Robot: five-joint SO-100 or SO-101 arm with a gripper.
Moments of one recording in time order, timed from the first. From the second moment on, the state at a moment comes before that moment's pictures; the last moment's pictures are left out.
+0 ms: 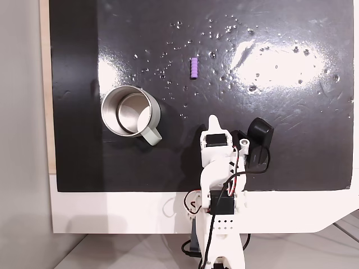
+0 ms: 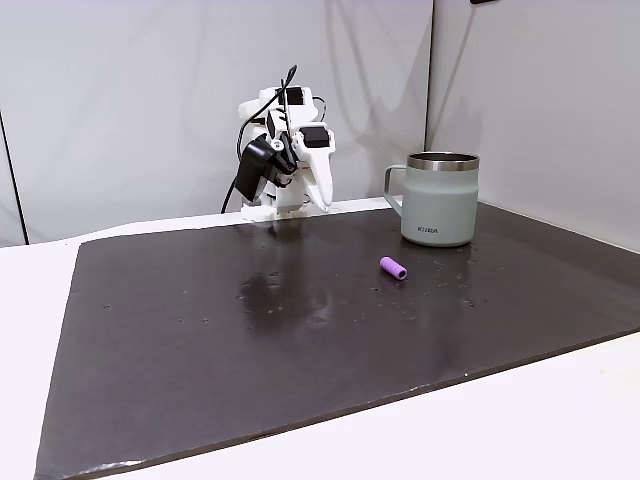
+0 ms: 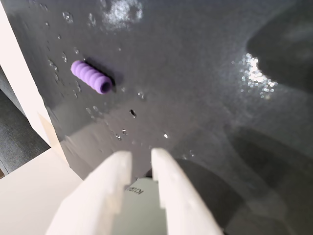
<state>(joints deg) 1.1 181.6 170.8 49.5 -3.3</state>
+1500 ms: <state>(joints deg) 16.8 126.8 110.3 69.3 -43.2</state>
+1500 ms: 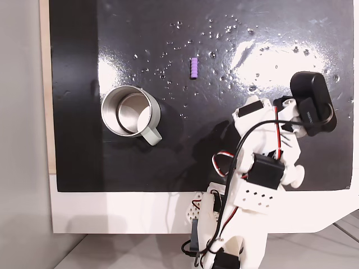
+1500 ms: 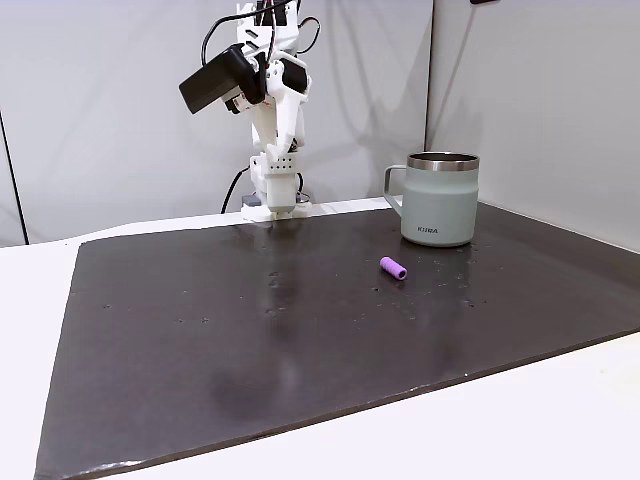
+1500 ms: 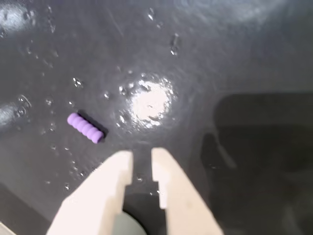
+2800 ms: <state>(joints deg) 1.0 61.3 60.0 78.4 -61.3</state>
